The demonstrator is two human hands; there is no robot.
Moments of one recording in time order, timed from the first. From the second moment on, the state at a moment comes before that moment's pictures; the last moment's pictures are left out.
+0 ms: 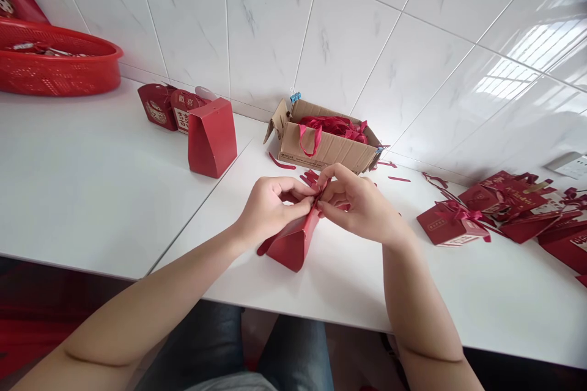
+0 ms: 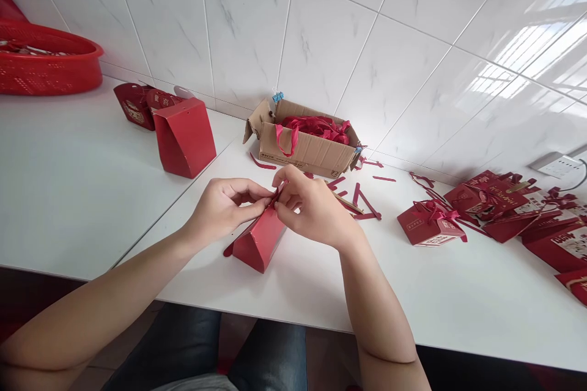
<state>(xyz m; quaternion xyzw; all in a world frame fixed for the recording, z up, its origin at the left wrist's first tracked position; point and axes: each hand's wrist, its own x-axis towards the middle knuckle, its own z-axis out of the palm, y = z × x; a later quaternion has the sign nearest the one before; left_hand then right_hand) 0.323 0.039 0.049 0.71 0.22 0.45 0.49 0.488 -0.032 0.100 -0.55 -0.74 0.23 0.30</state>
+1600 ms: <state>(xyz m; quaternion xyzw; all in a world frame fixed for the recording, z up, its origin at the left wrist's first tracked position) 0.314 0.053 0.052 0.74 0.19 0.39 0.52 0.484 -0.028 0.094 -0.56 -0.72 0.23 0.33</state>
